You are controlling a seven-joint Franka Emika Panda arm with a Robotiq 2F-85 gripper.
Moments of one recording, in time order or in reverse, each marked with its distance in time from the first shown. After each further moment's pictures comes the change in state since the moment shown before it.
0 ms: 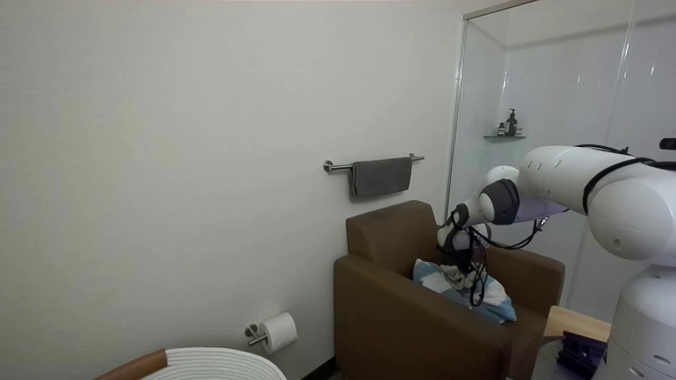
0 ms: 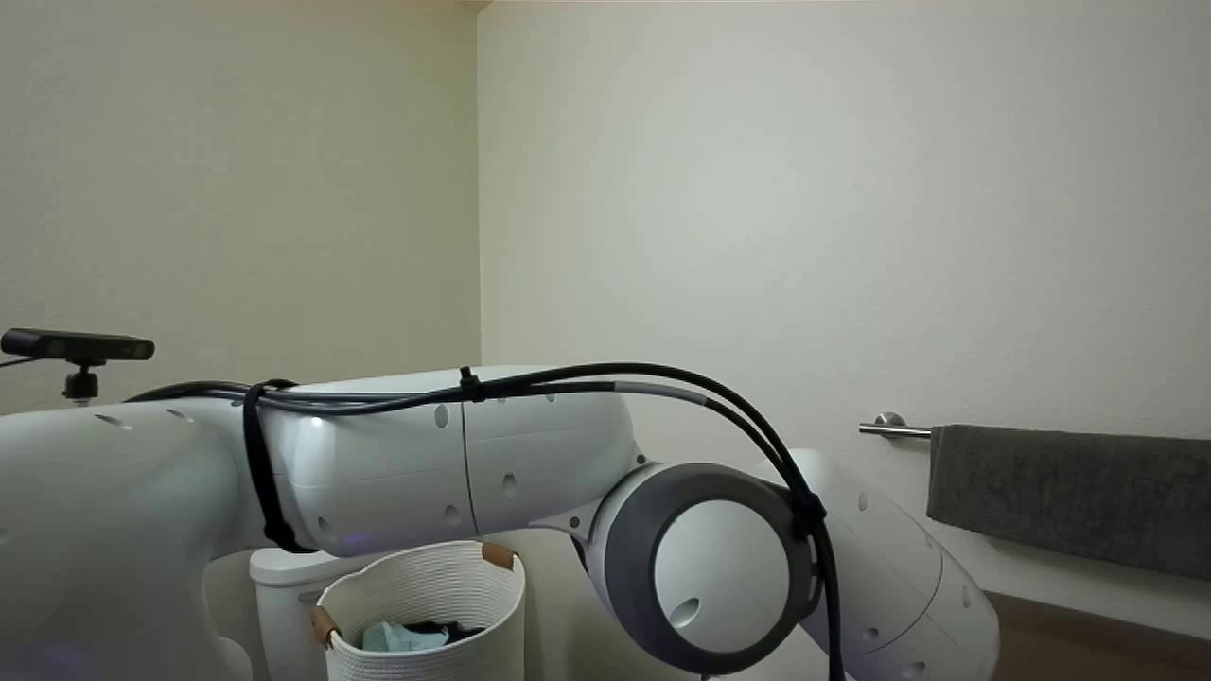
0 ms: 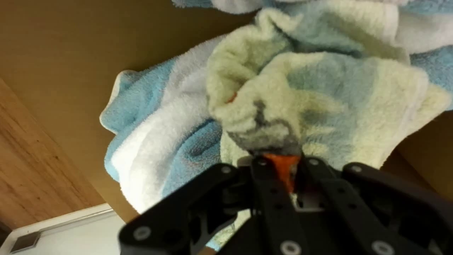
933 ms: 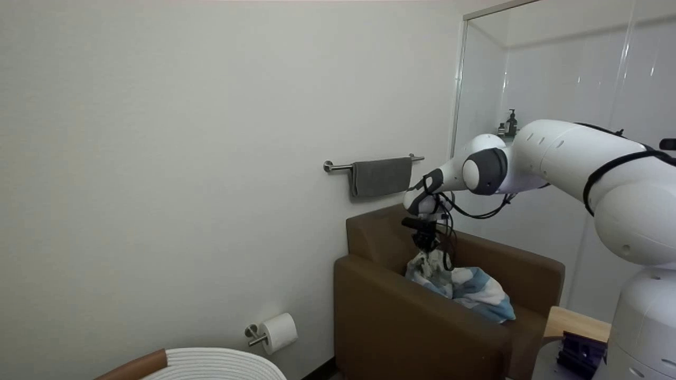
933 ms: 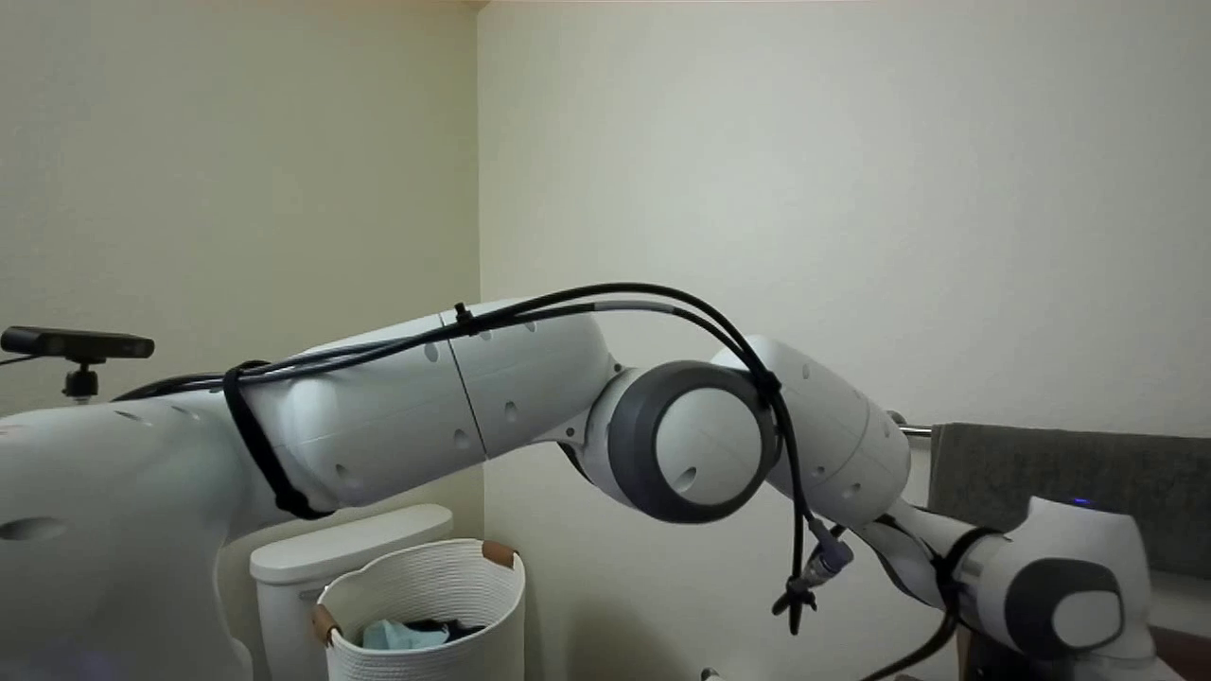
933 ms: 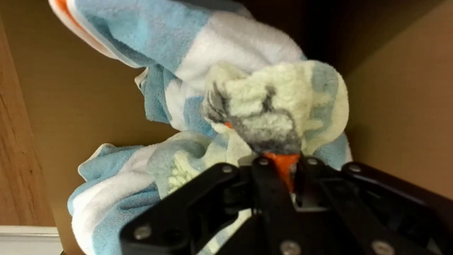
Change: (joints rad) arm 0.128 -0.217 0.136 -0.031 -0.018 -0.375 -0.182
